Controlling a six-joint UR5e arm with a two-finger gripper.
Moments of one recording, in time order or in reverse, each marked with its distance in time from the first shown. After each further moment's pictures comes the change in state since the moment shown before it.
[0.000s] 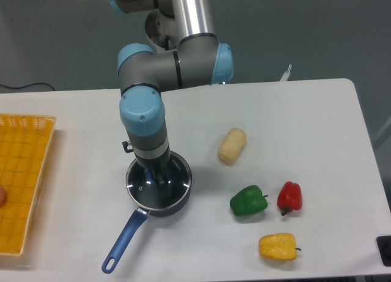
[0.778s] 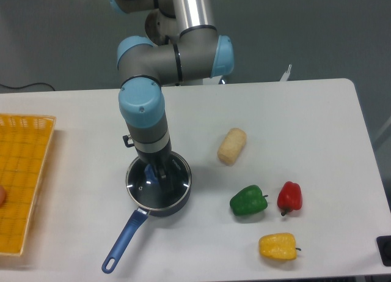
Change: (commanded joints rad) arm 0.000 0.018 0.011 0.000 -0.003 -0.009
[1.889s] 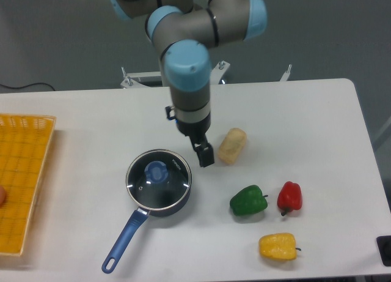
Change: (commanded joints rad) arm 0.078 0.080 -0.048 -0.006 0.074 0.029
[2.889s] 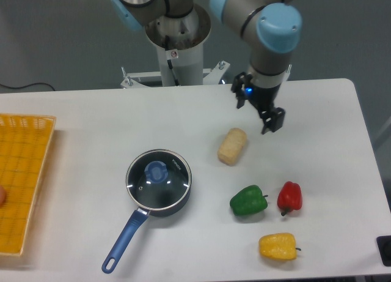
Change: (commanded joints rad) arm 0.285 0.147 -0.126 -0.060 -0.120 0.090
